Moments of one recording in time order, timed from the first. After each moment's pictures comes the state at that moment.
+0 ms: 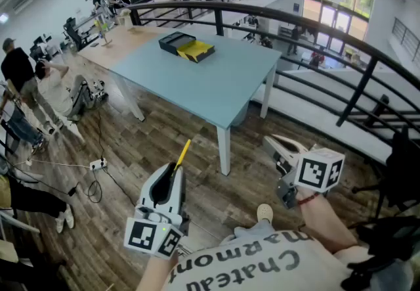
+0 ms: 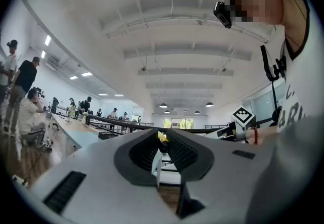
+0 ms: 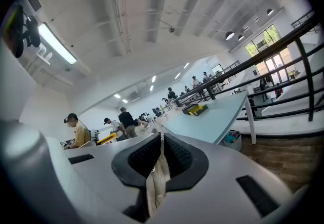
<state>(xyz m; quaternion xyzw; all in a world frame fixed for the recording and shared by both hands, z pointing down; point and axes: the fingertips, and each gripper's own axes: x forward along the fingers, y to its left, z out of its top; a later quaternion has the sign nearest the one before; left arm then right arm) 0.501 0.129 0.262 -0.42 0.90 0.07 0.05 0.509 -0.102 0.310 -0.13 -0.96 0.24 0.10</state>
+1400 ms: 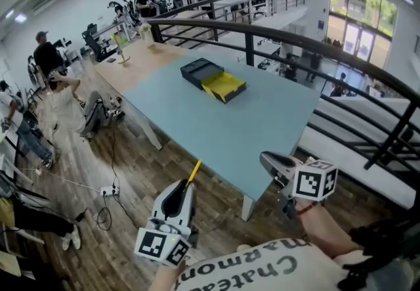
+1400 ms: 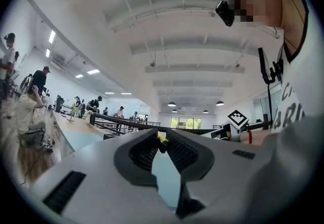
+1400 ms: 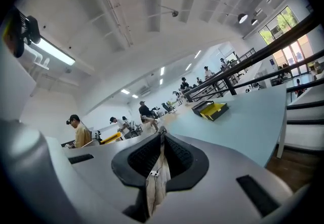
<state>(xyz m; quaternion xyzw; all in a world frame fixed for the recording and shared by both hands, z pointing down) 0.228 0.083 0.272 -0.39 0.92 0.08 0.03 0.202 -0.124 0.324 -0.22 -0.93 0.25 0.12</state>
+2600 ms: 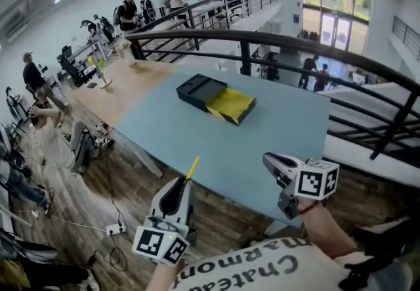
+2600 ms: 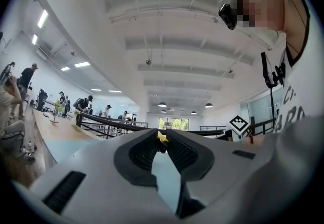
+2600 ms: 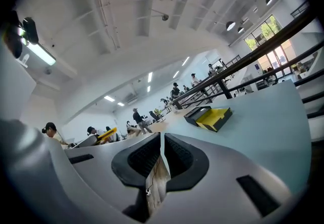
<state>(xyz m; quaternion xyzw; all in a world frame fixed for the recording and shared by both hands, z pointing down) 0.003 0.140 0.250 -0.46 0.88 0.08 0.04 0.019 -0.077 0.322 -0.13 -0.95 0.27 0.10</state>
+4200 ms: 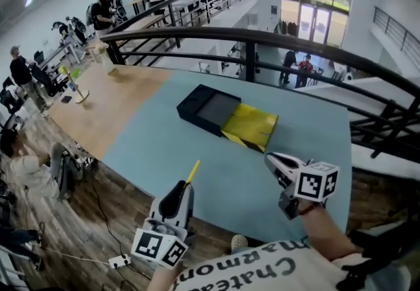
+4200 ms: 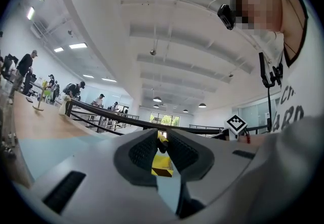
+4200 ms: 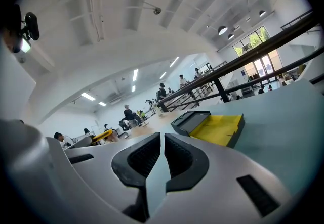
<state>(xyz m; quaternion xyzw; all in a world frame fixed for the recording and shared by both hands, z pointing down) -0.289 0.151 0.290 -0.53 0.84 0.10 -0.01 -0.240 -0.074 0.354 -0.04 -0.96 0.27 0.11</state>
